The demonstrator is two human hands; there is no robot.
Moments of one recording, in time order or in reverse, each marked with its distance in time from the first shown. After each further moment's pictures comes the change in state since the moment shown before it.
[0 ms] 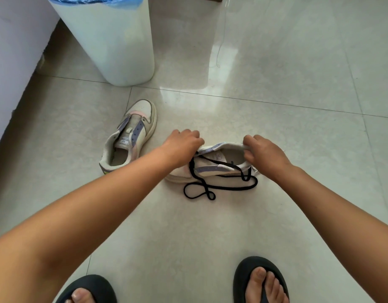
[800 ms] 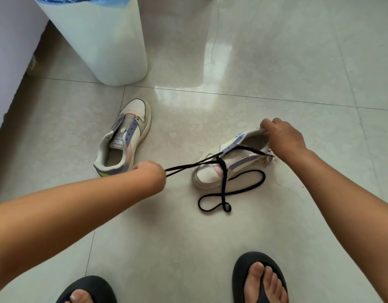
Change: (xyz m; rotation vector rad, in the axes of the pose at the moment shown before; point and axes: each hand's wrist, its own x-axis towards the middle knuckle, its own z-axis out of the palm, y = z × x) left_hand -0.042 0.001 0.028 0.230 -0.744 -0.258; right_hand 0.013 0.044 -0.019 -0.197 0.055 0.148
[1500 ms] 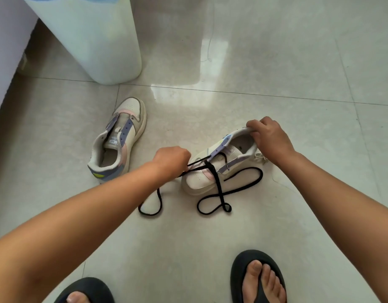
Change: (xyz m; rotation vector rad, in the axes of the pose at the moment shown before) left_hand 0.006 0.019 -0.032 -0.385 0.517 0.187; right_hand -0.001 -0.008 0.020 0.314 0.112 -0.044
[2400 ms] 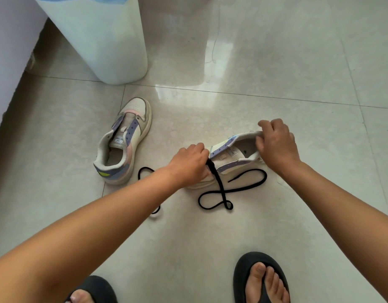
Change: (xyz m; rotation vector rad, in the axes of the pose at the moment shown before) left_hand -0.003 0.019 0.012 -0.041 0.181 0.175; right_hand -0.019 -0.019 -0.007 -0.132 0.172 0.028
